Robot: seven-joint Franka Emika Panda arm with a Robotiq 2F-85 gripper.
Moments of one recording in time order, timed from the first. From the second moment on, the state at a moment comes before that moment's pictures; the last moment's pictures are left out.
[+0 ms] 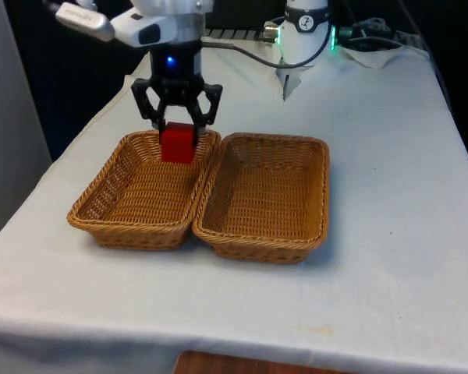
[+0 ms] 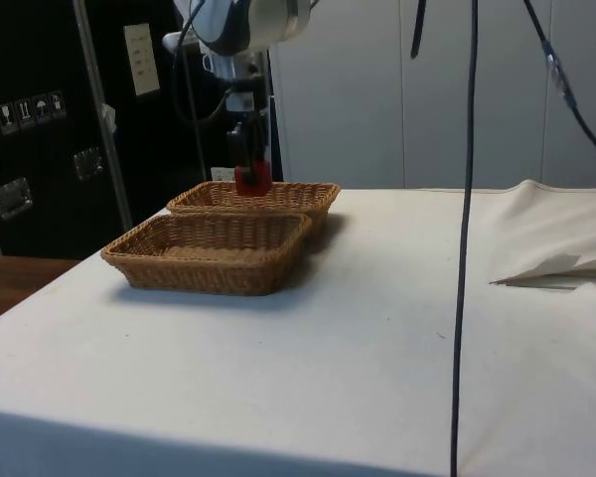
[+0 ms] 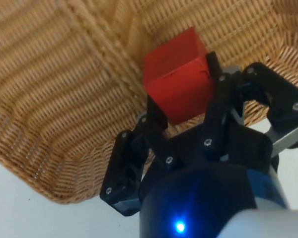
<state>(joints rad) 0.23 0.61 -0.57 -1.76 0.34 2.32 -0.54</state>
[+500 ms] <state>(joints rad) 0.22 0.73 -0.62 -1.68 0.48 2.32 -0.65</state>
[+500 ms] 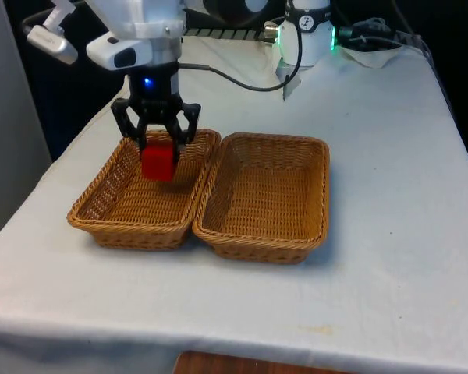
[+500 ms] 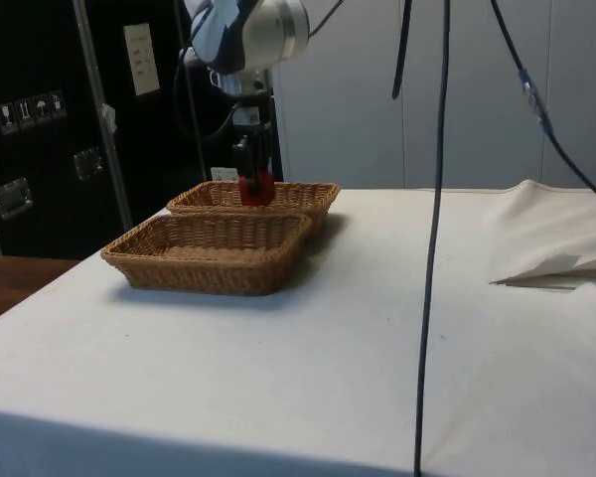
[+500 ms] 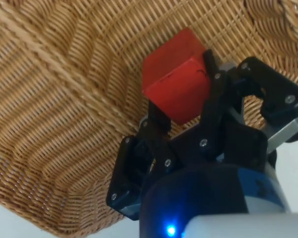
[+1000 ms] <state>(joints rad) 0.21 0.79 -0.63 -1.63 0.52 2.31 -0.68</state>
